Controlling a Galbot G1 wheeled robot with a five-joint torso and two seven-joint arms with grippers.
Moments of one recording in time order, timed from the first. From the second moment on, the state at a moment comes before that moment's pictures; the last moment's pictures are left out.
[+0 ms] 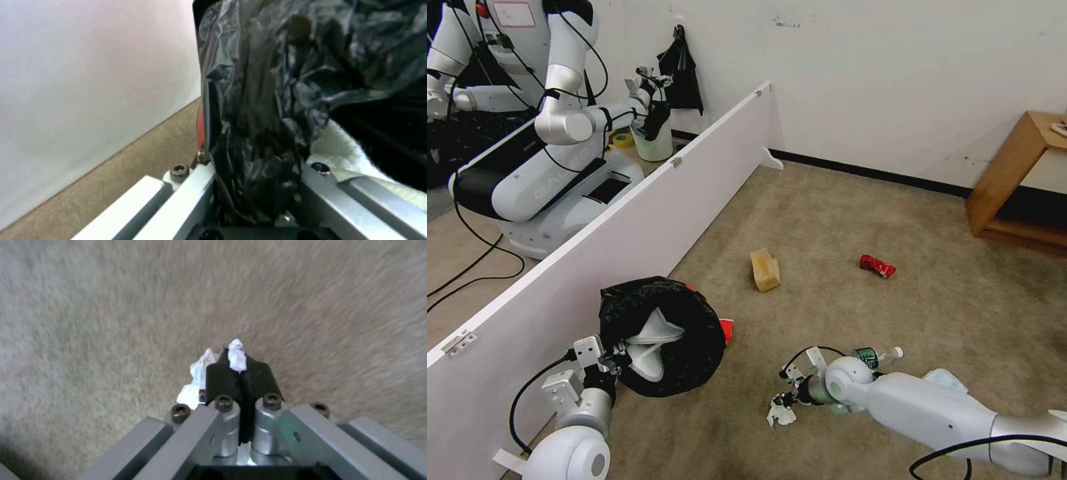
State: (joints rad) left arm 1.58 -1.42 -0.61 -2.16 -0.48 0.39 -0.26; right arm -0.47 0.89 -0.82 1.35 1.30 -0.56 0.01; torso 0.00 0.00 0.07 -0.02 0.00
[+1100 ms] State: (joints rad) left arm 1.54 -1.30 -0.51 -2.14 -0.52 0.44 -0.26; right arm -0.71 0.46 -0.09 1.84 1.31 -0.51 0.06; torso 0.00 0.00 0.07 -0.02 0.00
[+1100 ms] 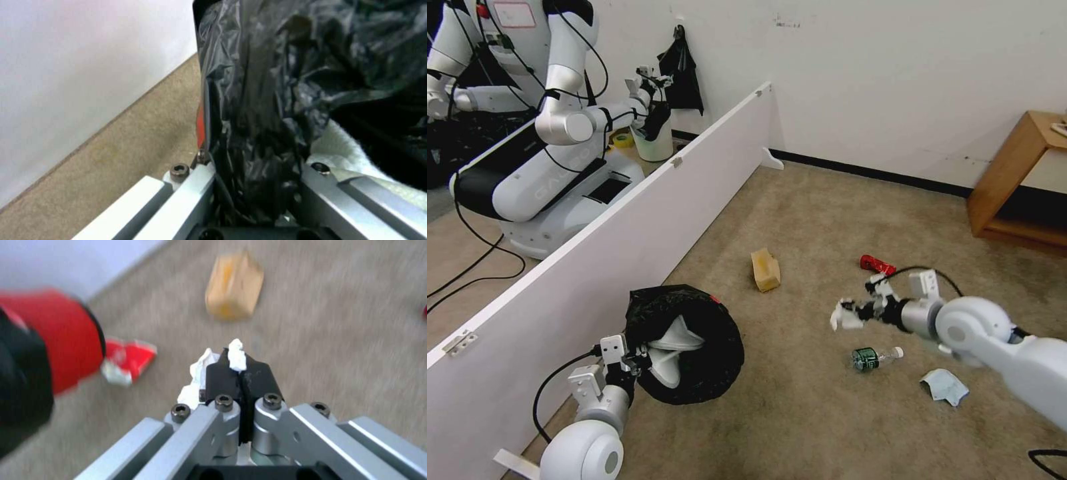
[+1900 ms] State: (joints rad) left arm 1.48 -1.24 -0.43 -2.10 -0.59 0.51 -0.24; right arm -0.57 0.47 -0.04 2.13 1.36 -0.31 -0.02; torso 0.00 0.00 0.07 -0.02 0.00
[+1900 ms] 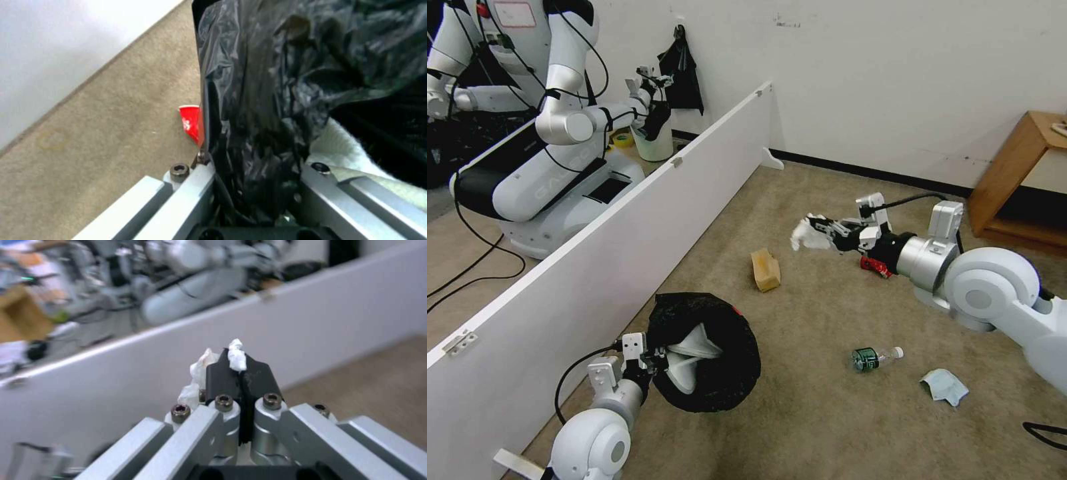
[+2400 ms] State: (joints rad) left arm 1.47 -1.24 -0.41 -2.10 -0.62 0.53 -0.22; right arm -0.53 0.48 -0.10 2.25 1.27 -0.17 -0.27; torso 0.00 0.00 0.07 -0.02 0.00
